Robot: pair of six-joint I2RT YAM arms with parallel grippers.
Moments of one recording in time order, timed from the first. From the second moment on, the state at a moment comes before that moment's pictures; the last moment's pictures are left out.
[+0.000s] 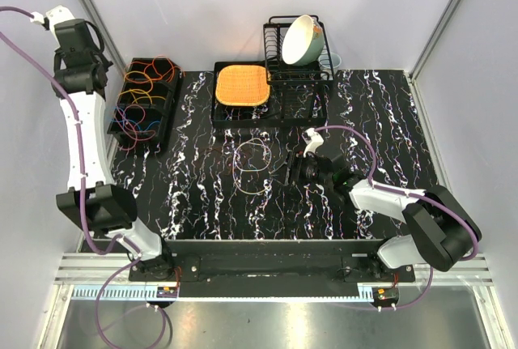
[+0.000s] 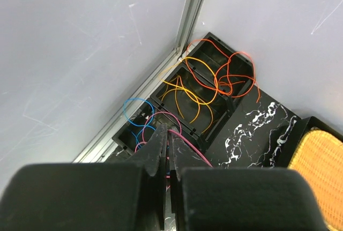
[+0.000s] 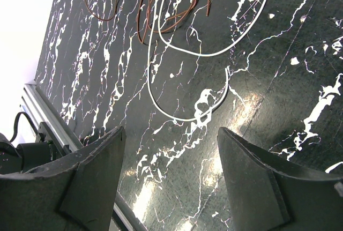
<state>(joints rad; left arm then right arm) 0.24 1.61 1.96 -0.72 -0.31 -0.29 0.62 1.39 0.55 0.40 -0.28 0.64</state>
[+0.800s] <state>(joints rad) 0.25 1.71 1.87 -0.52 -0.31 -0.31 0.62 1.42 0.55 0.40 -0.30 0.64</state>
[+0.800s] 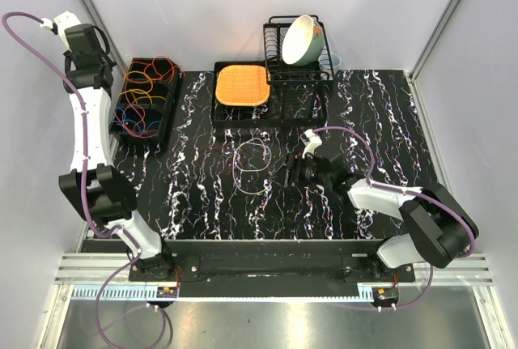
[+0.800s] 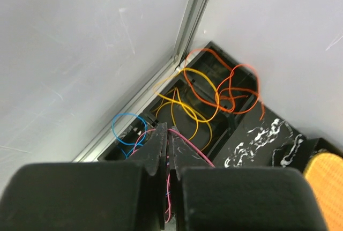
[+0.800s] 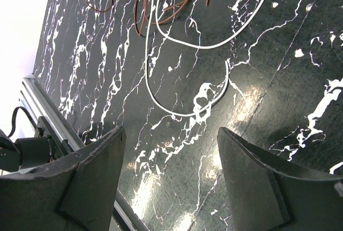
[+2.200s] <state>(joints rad) 0.24 1.84 1.60 -0.28 -0.32 -0.29 0.62 1.44 0.55 0.40 -0.31 0.64</state>
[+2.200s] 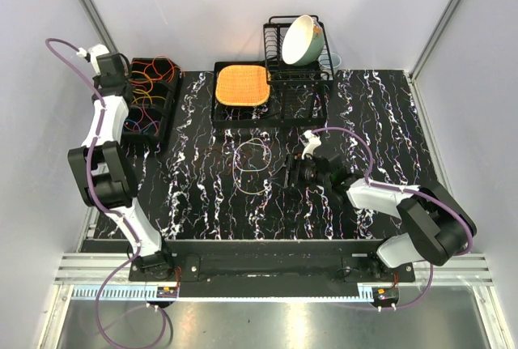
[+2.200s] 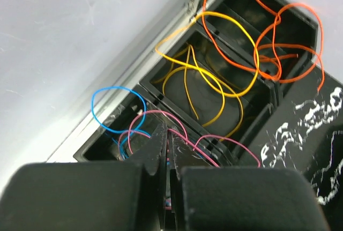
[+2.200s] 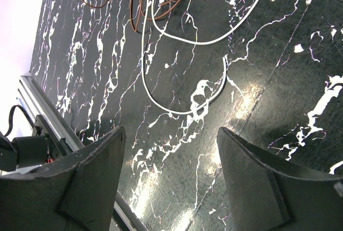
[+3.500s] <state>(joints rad) 0.34 1.95 1.58 -0.46 -0.16 -0.52 0.62 1.44 0.55 0.40 -0.31 0.64</state>
